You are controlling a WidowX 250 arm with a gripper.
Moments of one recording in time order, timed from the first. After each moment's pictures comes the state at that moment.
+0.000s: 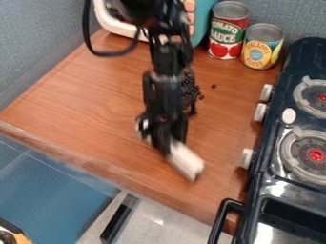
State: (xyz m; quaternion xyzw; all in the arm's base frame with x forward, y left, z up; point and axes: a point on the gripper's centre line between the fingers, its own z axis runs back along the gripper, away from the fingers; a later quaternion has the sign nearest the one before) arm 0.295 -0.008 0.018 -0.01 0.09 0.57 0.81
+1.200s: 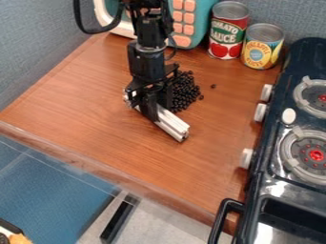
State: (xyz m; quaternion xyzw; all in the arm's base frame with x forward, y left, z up) arm 0.331 0.024 0.025 -0.01 0.05 0.60 0.80
